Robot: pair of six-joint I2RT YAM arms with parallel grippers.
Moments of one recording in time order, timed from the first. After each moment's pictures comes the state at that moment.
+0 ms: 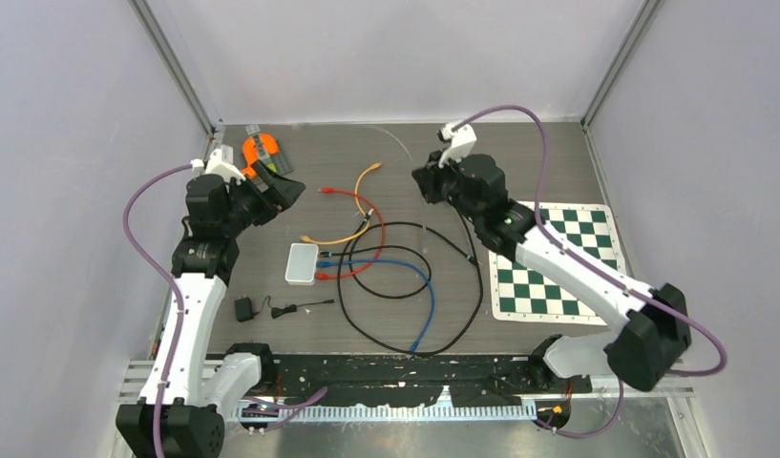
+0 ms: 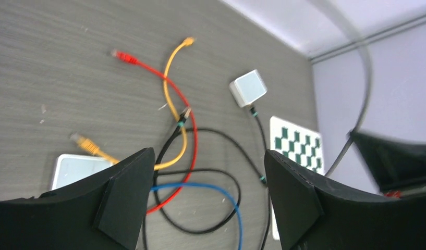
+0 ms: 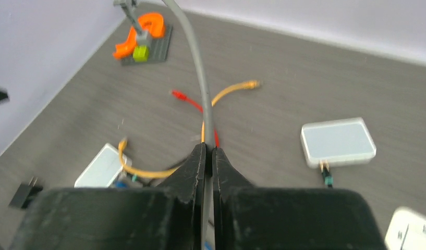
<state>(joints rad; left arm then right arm) -0.01 0.93 0.96 -0.40 0.32 -0.63 0.67 1.36 1.14 0.05 0.13 0.20</state>
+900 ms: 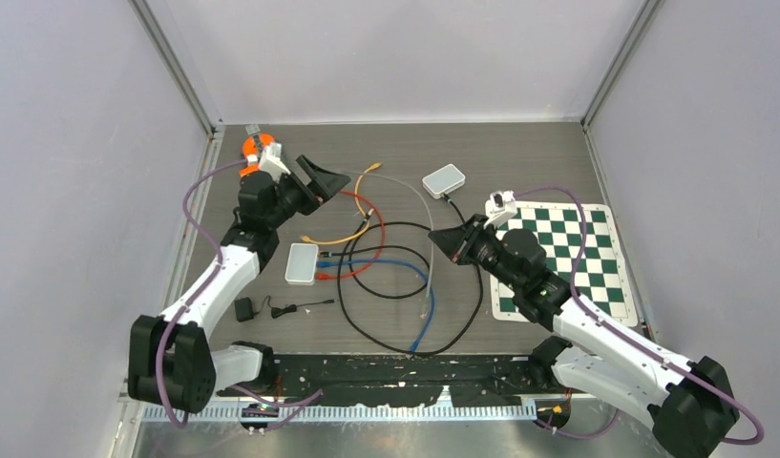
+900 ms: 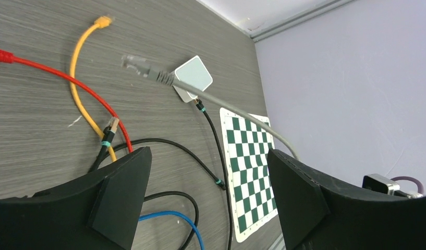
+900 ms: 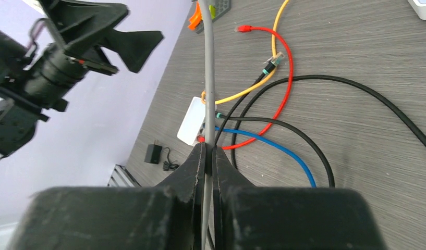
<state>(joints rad) -0.19 1.19 0.77 0.21 0.37 -0.87 0.66 0.86 0.50 0.21 -0.04 0.78</state>
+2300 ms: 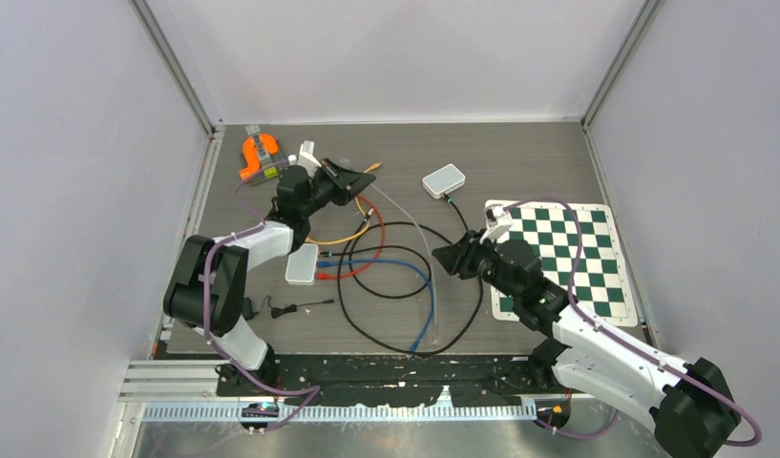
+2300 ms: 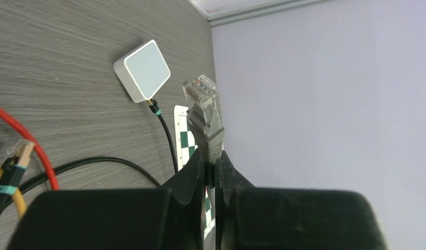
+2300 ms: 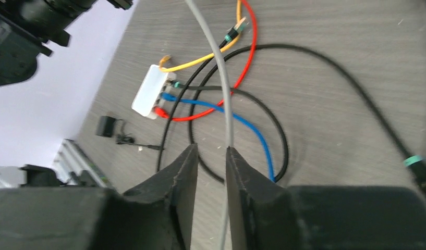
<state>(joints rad) -0.30 1.64 0.82 0.69 0.42 -1.20 0.66 0.81 0.36 0.24 -0.05 0.69</state>
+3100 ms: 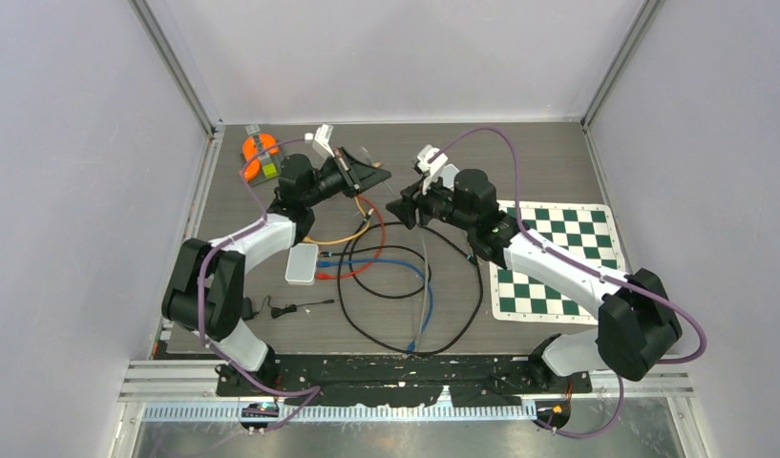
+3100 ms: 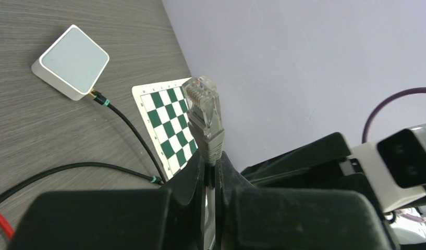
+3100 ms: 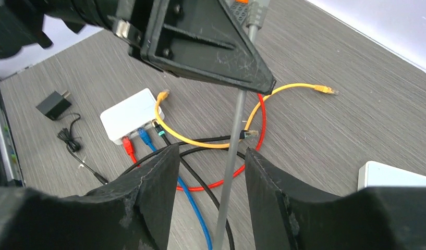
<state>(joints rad) -0.34 1.62 0.93 0.68 0.64 -1.06 0.65 1.35 0.93 0.26 -0.28 0.05</state>
